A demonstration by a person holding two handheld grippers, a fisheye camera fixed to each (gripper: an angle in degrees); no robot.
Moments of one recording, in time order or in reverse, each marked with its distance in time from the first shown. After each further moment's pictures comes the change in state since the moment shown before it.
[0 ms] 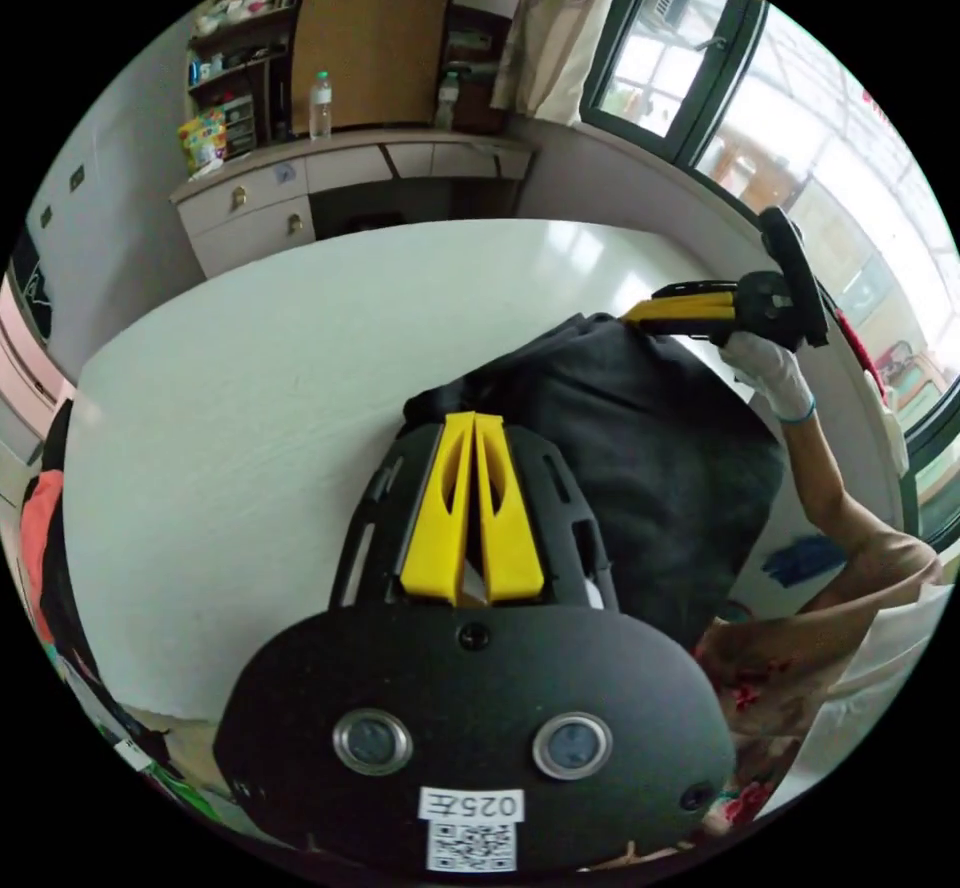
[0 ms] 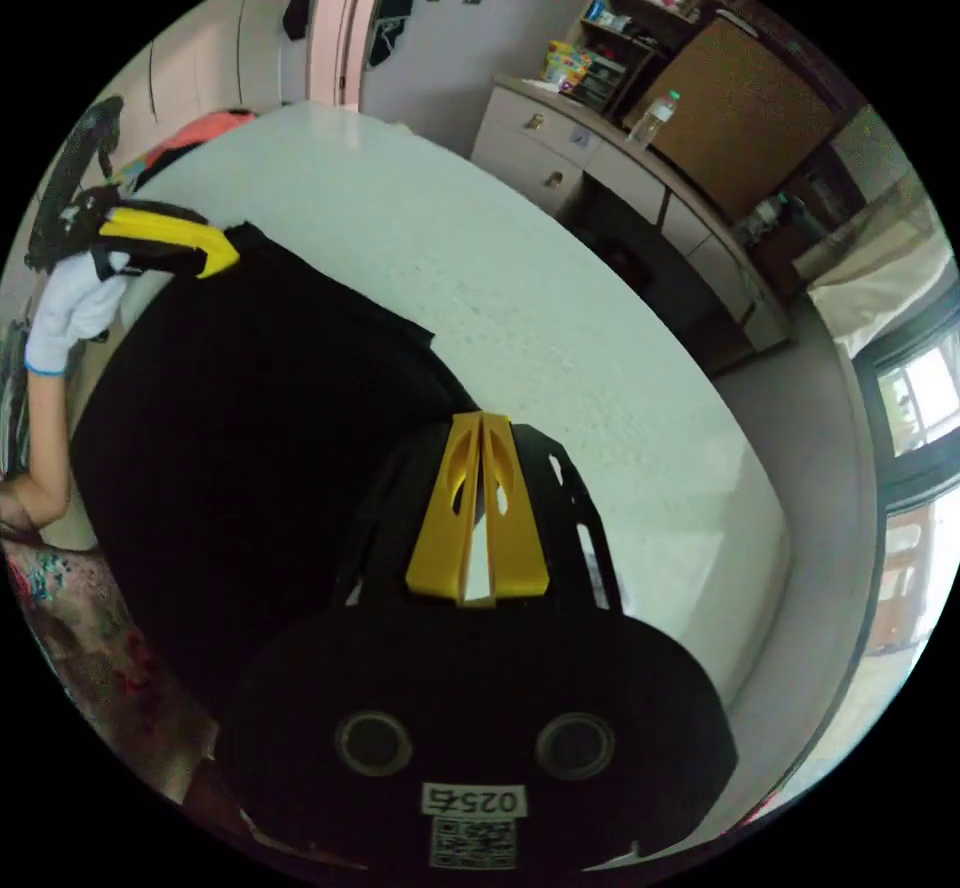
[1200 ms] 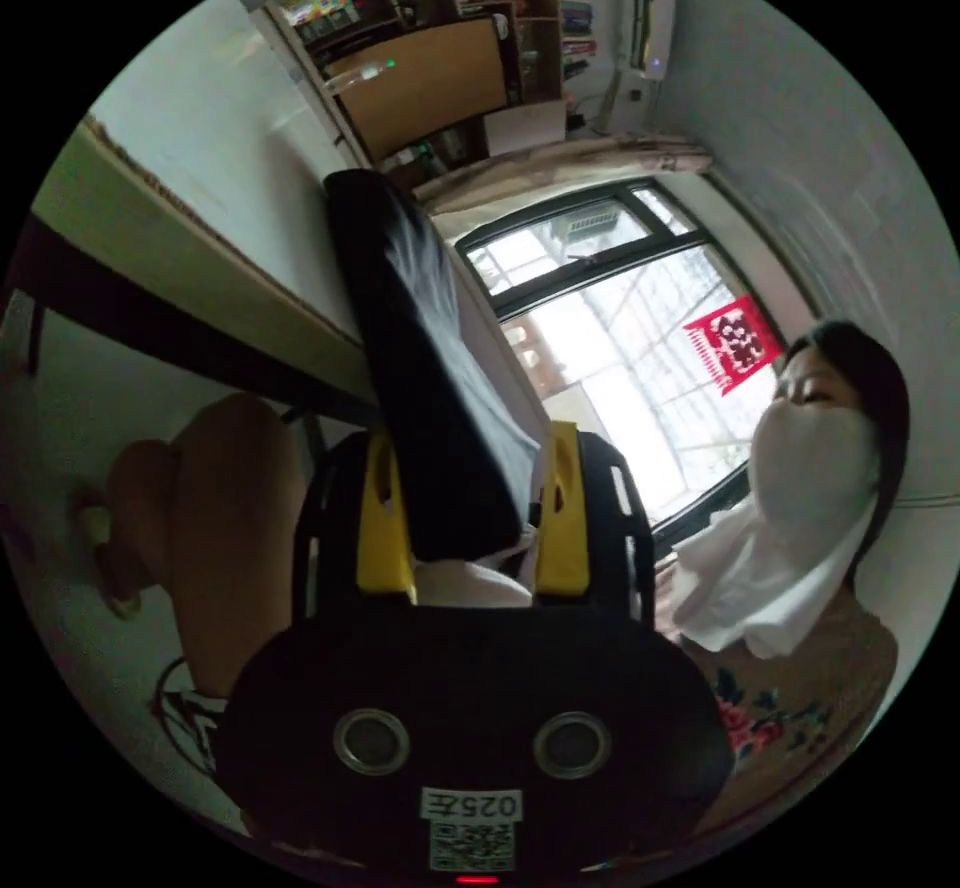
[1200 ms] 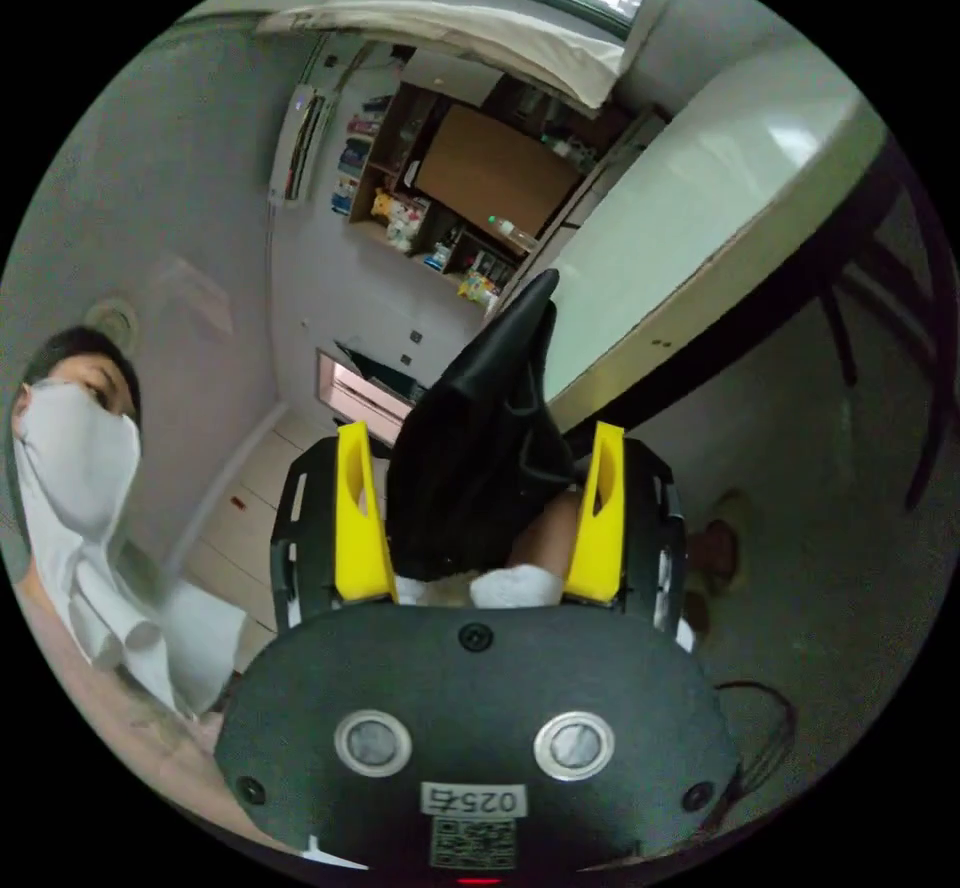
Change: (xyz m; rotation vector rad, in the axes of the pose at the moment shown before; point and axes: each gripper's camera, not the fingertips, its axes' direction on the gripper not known) left arm -0.001 0.157 -0.073 0.386 0.910 -0.393; right arm -0.022 0.355 0.029 0.825 -0.857 0.988
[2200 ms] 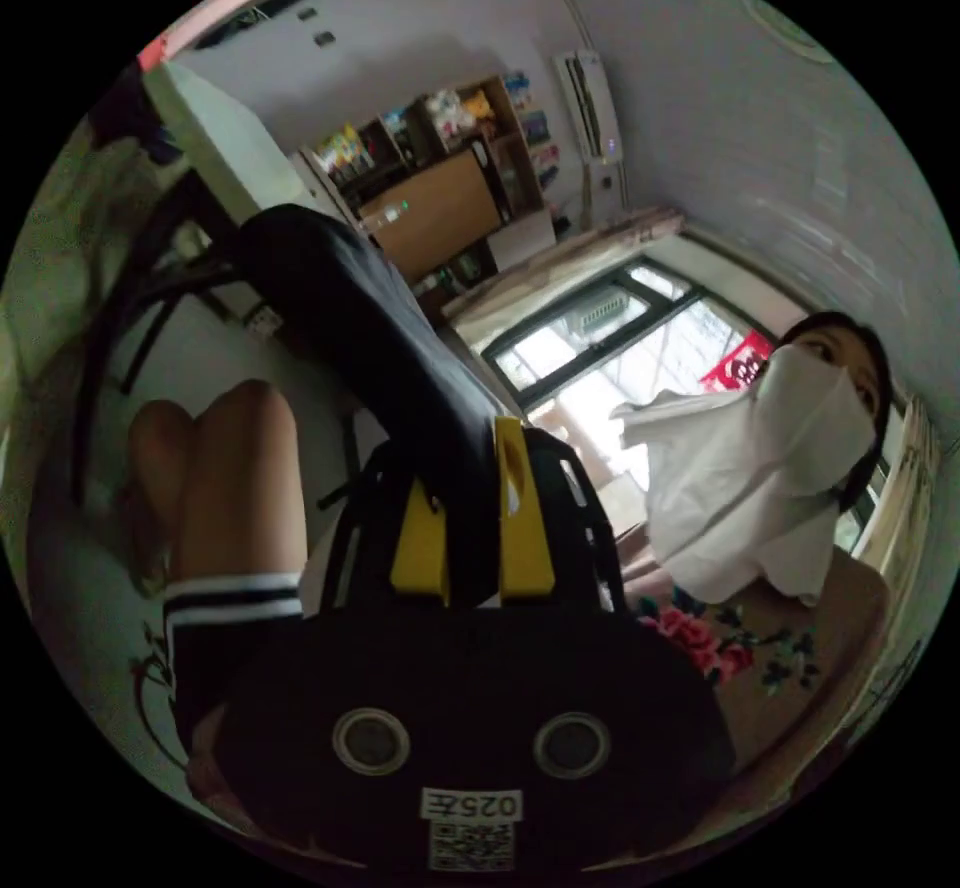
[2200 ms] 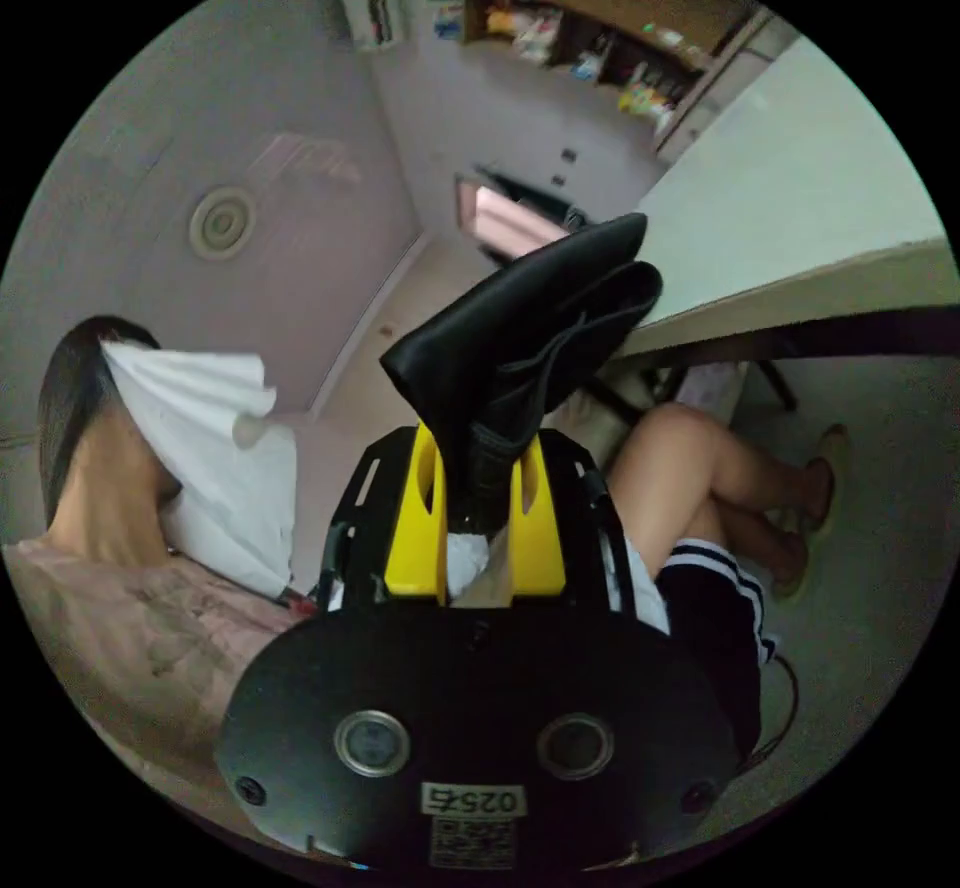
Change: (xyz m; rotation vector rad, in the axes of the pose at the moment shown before) left arm 0.259 0.124 -0.129 0.468 -0.172 0.056; right arm -0.116 -0.011 0.120 -0.650 -0.461 -0.150
